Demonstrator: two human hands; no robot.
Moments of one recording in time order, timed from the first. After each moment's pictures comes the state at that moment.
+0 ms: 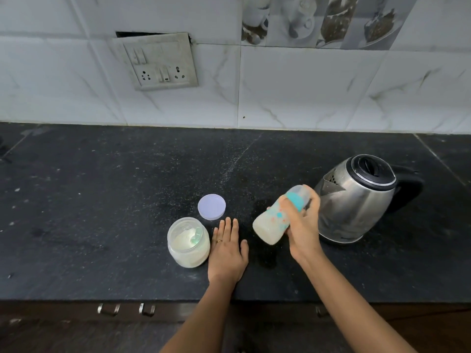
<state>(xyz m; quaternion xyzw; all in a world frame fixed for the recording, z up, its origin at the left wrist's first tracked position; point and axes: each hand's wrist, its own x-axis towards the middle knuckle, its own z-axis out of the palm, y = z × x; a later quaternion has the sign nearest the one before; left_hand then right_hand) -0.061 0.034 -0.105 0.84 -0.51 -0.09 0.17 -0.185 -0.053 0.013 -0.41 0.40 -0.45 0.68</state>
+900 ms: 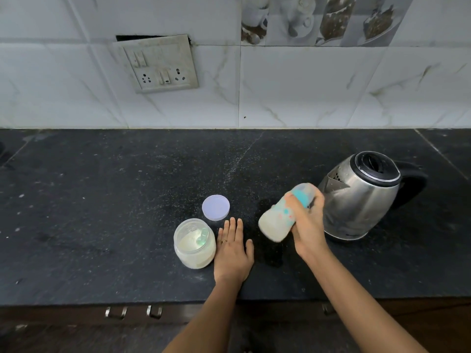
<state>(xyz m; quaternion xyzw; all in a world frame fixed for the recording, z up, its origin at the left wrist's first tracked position) -0.059 0.035 -0.105 0.84 -0.51 -0.11 0.17 -0.179 -0.051 0.021 -0.38 0.42 -0.46 0.69</state>
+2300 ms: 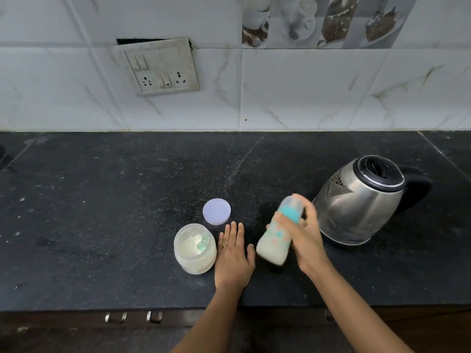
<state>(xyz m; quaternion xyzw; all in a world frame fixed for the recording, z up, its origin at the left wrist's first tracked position) -0.059 0.036 -0.102 0.84 -0.51 -0.11 0.17 -0.181 -0.044 0.005 -0.44 0.43 -0.40 0.69</state>
